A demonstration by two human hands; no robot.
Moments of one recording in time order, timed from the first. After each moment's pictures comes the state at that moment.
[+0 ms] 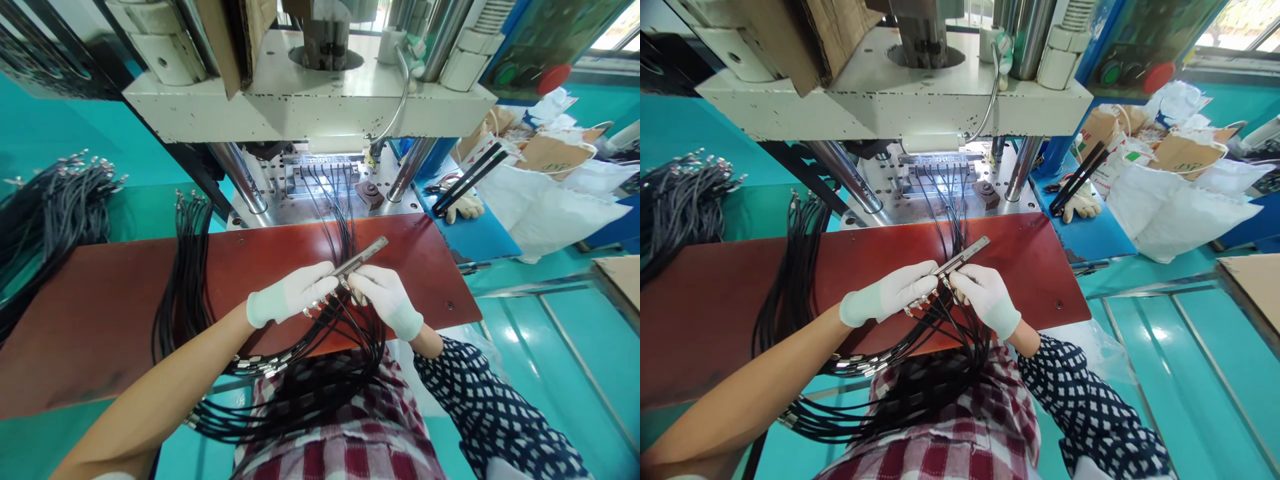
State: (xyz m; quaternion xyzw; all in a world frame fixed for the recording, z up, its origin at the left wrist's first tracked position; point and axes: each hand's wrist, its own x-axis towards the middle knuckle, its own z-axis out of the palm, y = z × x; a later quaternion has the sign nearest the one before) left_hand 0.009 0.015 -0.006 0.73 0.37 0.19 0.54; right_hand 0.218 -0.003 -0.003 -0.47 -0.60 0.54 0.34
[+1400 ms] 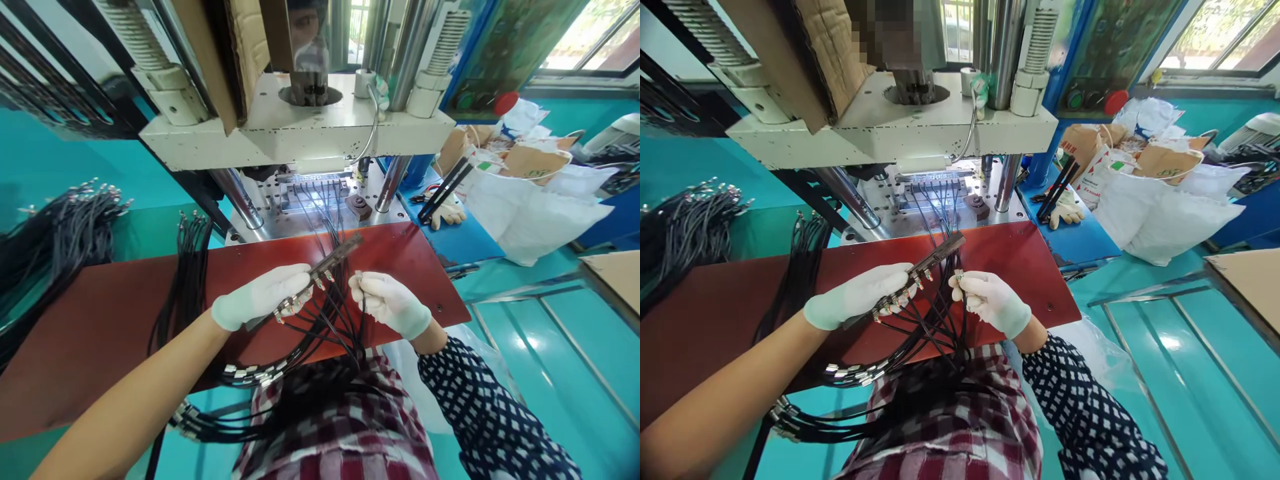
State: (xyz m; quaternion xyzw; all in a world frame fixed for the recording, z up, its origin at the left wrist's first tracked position) left_hand -0.013 0.017 0.019 0.63 0.37 0.20 0.65; right_hand 0.245 0.003 -0.005 -0.34 -0.34 0.80 0.35
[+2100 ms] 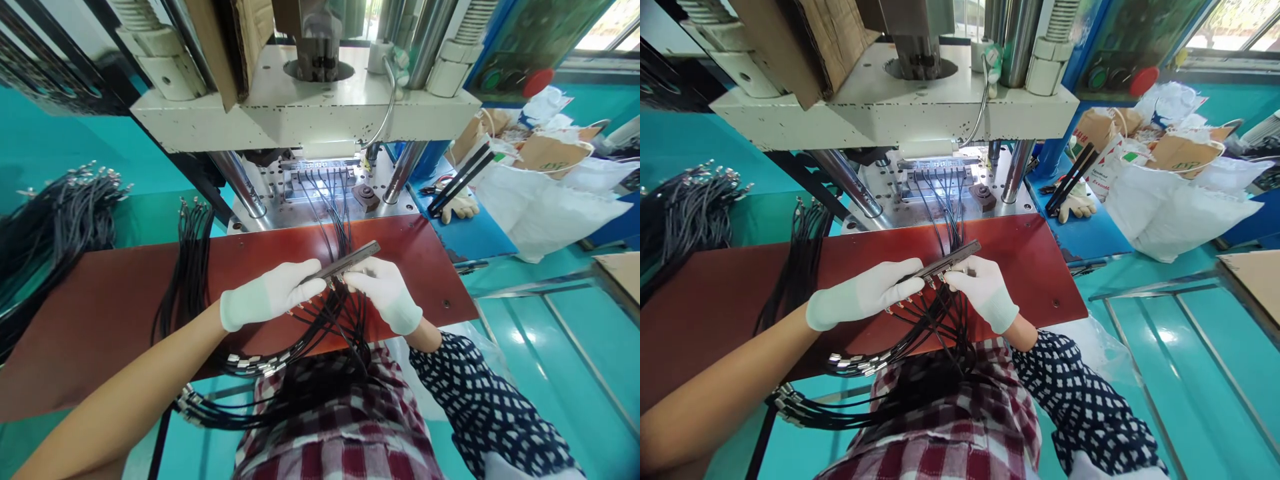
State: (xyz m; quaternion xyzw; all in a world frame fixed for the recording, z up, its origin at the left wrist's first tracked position) left_hand -0.008 0.015 0.026 0.80 0.41 0.11 0.42; right_hand 0.215 0.000 0.018 -0.49 -0.53 0.58 0.39
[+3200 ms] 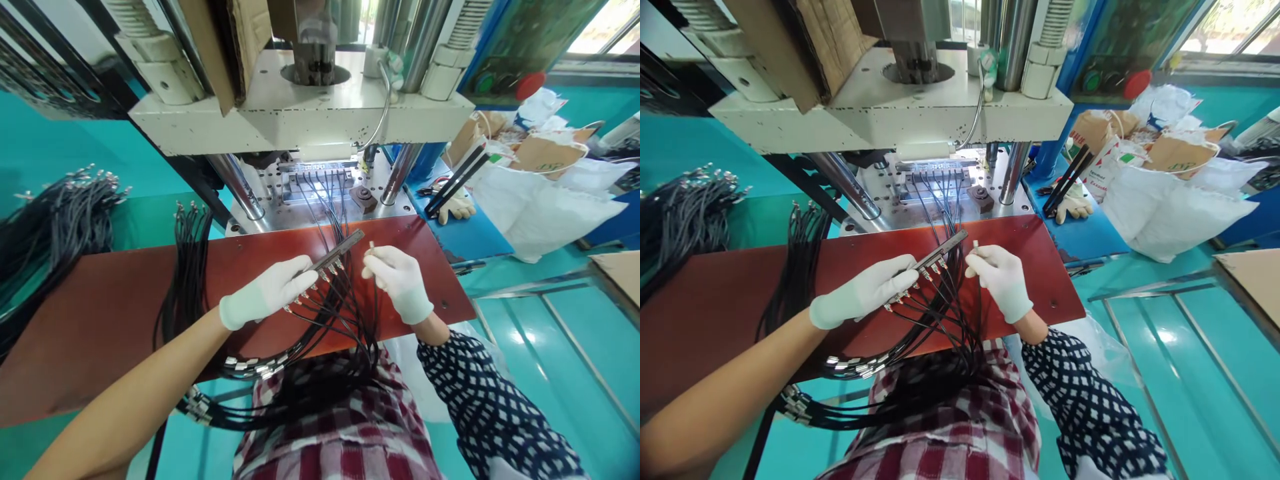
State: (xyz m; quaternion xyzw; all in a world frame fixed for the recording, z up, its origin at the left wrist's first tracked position) left_hand -0.008 0.011 0.019 0.71 0.46 0.19 0.50; right_hand 0.240 0.010 0.003 -0.56 -0.49 0.50 0.44
